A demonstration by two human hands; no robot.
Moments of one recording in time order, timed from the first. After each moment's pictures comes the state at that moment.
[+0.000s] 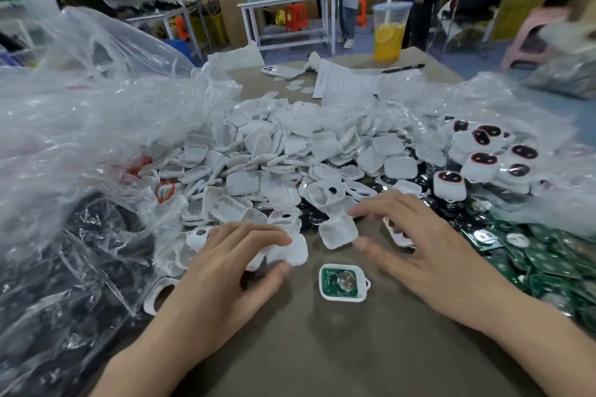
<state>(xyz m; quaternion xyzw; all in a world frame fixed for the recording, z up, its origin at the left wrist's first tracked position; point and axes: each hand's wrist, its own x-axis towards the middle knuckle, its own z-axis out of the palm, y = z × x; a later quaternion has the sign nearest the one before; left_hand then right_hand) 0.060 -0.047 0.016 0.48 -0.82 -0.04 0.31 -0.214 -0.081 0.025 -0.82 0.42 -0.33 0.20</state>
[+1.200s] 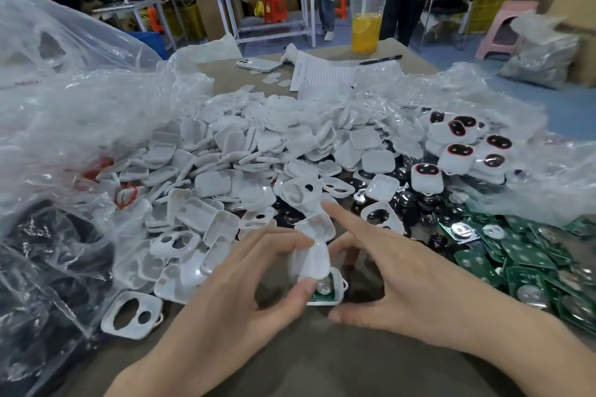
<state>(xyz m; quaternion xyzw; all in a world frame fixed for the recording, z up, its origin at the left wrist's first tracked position) 0.017 -0.042 0.018 0.46 -0.81 -0.14 0.34 -0.220 -0.070 0.026 -0.86 0.42 -0.16 0.25</state>
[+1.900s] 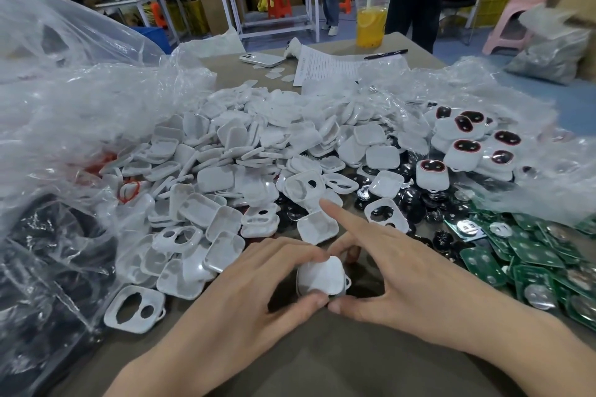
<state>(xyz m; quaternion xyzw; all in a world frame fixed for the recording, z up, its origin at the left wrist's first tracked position) 0.018 -0.042 0.020 0.45 -0.84 -0.17 0.24 -0.217 -0.072 0.019 -0.86 0.42 -0.17 0.25</state>
